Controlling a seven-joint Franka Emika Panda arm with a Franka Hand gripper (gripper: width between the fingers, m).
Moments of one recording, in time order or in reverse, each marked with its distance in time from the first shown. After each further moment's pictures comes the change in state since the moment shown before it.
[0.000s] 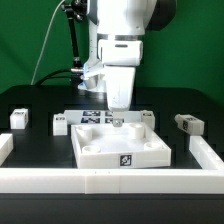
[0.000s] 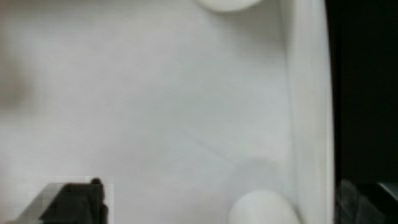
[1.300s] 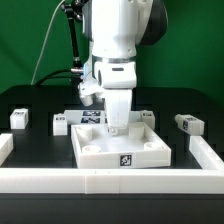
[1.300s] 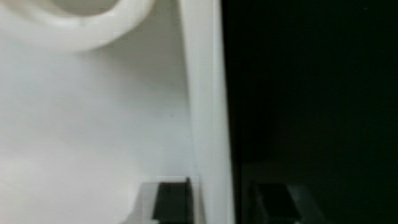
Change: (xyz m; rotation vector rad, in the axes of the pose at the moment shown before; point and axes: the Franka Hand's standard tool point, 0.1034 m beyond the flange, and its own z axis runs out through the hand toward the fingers) arm 0.000 -0.036 0.039 0.051 0.017 -0.032
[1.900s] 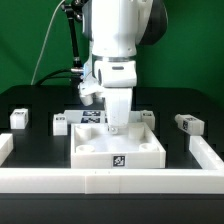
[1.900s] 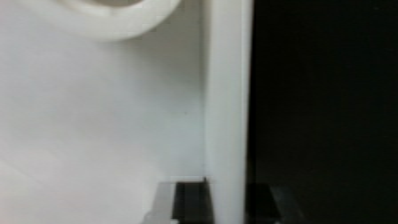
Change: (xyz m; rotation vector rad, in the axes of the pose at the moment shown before) arm 0.000 0.003 -0.002 -0.016 0.000 0.001
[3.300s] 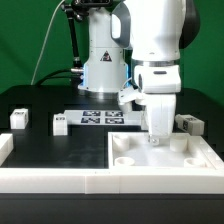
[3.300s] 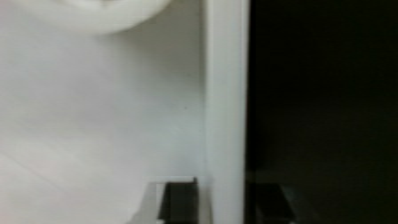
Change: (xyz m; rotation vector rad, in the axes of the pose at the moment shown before) arm 0.074 0.065 -0.002 -0.049 0.033 0.108
